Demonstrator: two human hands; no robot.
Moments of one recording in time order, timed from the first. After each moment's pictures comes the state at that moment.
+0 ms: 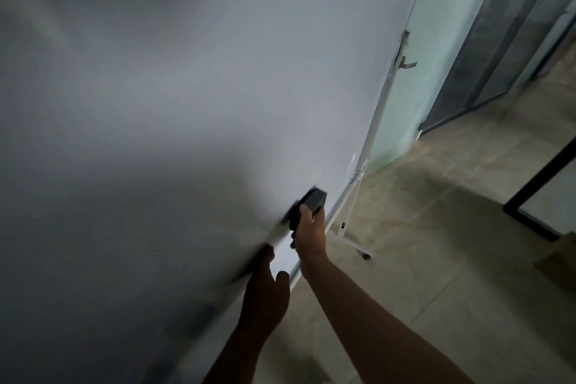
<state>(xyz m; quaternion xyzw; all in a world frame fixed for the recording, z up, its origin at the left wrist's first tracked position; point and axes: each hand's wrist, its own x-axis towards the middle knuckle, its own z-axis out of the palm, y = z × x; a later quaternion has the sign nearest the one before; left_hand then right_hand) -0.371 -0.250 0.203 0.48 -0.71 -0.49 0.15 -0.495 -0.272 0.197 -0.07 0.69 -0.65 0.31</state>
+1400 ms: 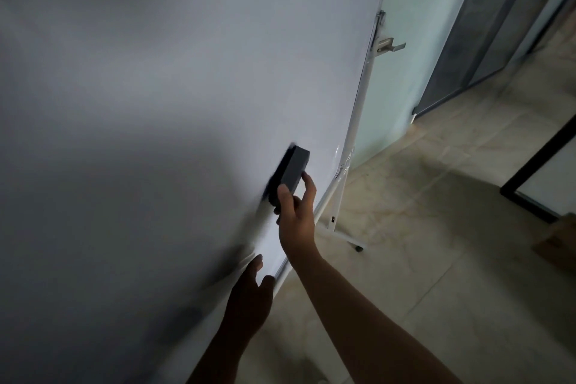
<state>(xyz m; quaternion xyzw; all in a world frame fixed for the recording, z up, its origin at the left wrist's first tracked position) -0.437 -0.276 0.181 0.49 -0.74 -0.46 0.08 -0.568 -0.284 0.210 -0.19 0.63 -0.70 0.26</state>
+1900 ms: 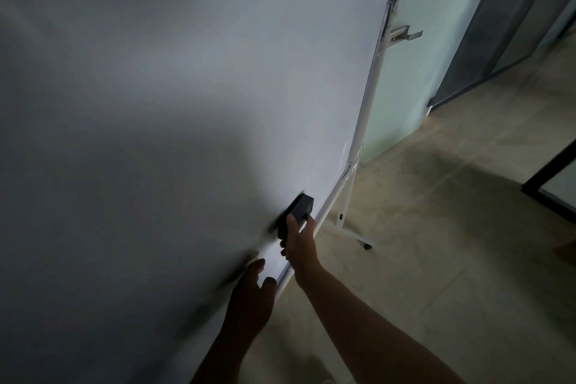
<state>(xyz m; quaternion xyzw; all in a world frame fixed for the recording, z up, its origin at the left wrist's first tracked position) -0.457 -0.284 0.171 0.47 -0.80 -0.36 0.08 -0.588 -0.294 0.158 -0.08 0.68 -0.62 0.39</state>
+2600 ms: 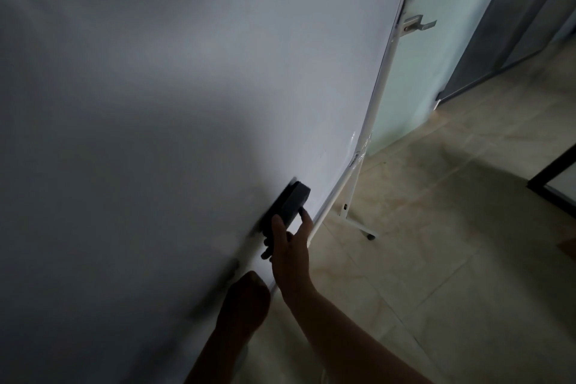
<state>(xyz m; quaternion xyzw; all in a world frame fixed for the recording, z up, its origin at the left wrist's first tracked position) -0.410 -0.302 0.139 0.28 -0.94 -0.13 -0.13 -0.514 -0.273 0.166 -0.14 0.62 -0.67 0.38</state>
